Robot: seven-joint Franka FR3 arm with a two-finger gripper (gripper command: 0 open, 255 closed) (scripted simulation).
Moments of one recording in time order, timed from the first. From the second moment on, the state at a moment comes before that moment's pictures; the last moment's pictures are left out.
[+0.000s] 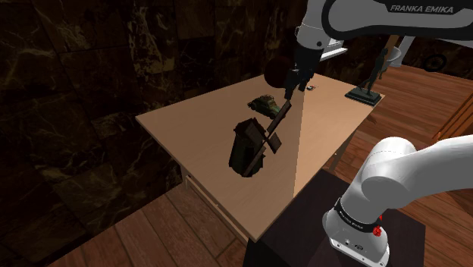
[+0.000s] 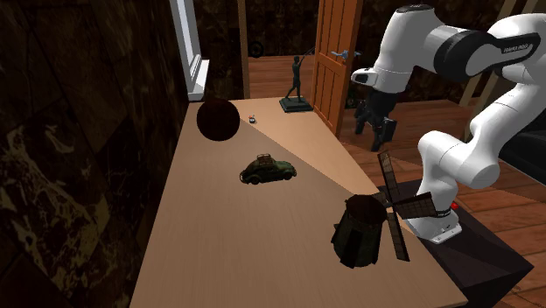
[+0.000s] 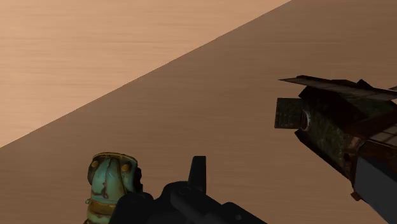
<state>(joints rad) 0.01 -0.78 -0.04 -2.39 -0.08 1.70 0.01</state>
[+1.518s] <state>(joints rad) -0.03 -0.01 -0.42 -1.96 0.09 1.92 -0.49</state>
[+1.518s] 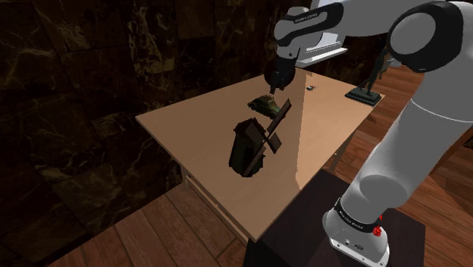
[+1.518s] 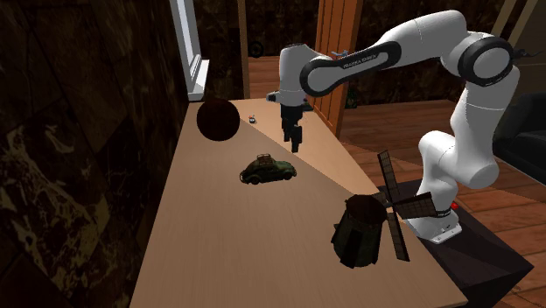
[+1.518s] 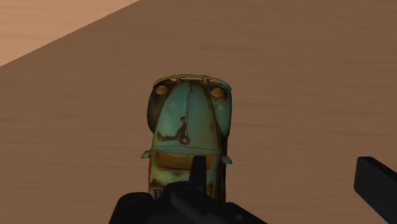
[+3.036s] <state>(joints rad) -0.13 0.36 -0.43 -1.71 0.28 1.94 -0.69</state>
